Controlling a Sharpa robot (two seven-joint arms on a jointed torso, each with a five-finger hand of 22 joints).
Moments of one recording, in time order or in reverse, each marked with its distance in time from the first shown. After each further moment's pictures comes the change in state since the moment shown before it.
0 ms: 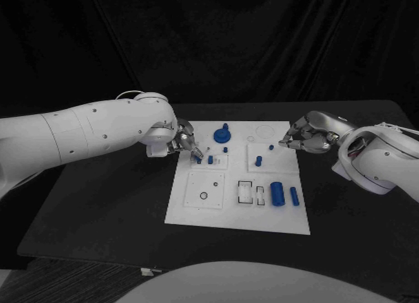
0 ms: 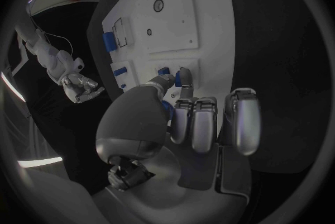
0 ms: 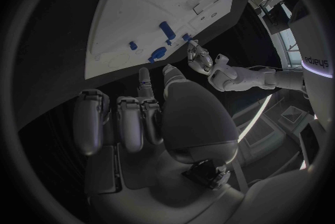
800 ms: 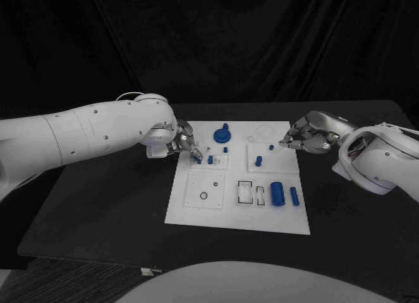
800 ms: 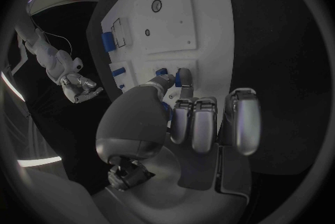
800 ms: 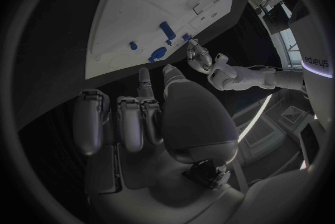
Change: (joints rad) left arm -0.008 0.002 0.000 -0.011 0.000 0.001 0.002; left_hand 0.000 0.000 0.000 0.000 0.000 0.000 0.000 0.000 0.000 0.000 0.000 0.000 0.000 0.000 0.000 0.000 0.000 0.000 0.000 0.000 0.000 0.000; right arm 0.000 -0.001 0.000 0.000 0.000 0.000 0.000; right_hand 0.000 0.000 0.000 0.000 0.000 0.000 0.000 0.000 0.000 0.000 0.000 0.000 0.000 0.000 0.000 0.000 0.000 0.000 0.000 0.000 0.000 0.000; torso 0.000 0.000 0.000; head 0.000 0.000
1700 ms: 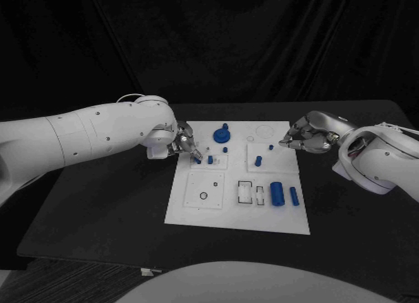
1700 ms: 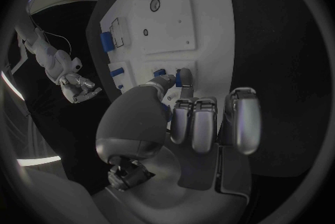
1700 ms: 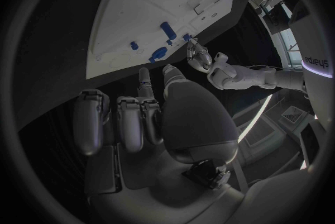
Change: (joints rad) left arm -0.010 0.012 0.000 -0.020 0.000 0.000 0.008; left_hand 0.000 0.000 0.026 -0.007 -0.011 0.000 0.000 0.000 0.000 0.000 0.000 0.000 0.000 0.000 0.000 0.000 0.000 0.000 0.000 0.000 -0.011 0.000; right arm 0.000 -0.002 0.000 -0.002 0.000 0.000 0.000; right_hand 0.000 0.000 0.000 0.000 0.000 0.000 0.000 0.000 0.000 0.000 0.000 0.000 0.000 0.000 0.000 0.000 0.000 0.000 0.000 0.000 0.000 0.000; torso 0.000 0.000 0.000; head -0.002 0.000
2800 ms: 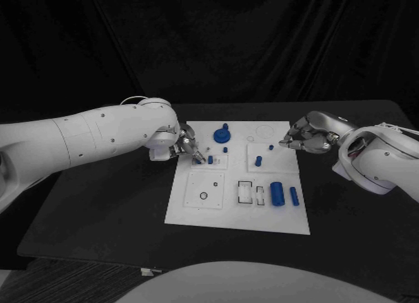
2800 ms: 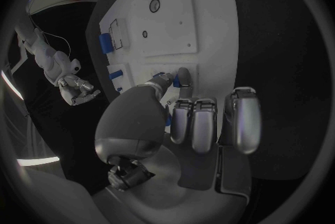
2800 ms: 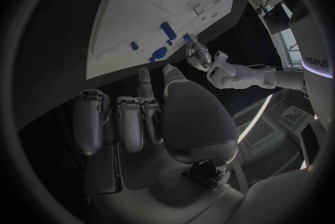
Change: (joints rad) left arm -0.014 0.019 0.002 -0.019 0.000 0.008 -0.002; left_hand -0.052 -0.030 0.035 -0.003 -0.265 0.006 0.004 -0.008 -0.001 0.002 0.002 0.000 0.000 0.000 0.000 0.000 0.000 0.000 0.000 0.000 -0.008 0.000; right arm -0.001 0.003 0.000 -0.003 0.000 0.000 0.000; right_hand 0.000 0.000 0.000 0.000 0.000 0.000 0.000 0.000 0.000 0.000 0.000 0.000 0.000 0.000 0.000 0.000 0.000 0.000 0.000 0.000 0.000 0.000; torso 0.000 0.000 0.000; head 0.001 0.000
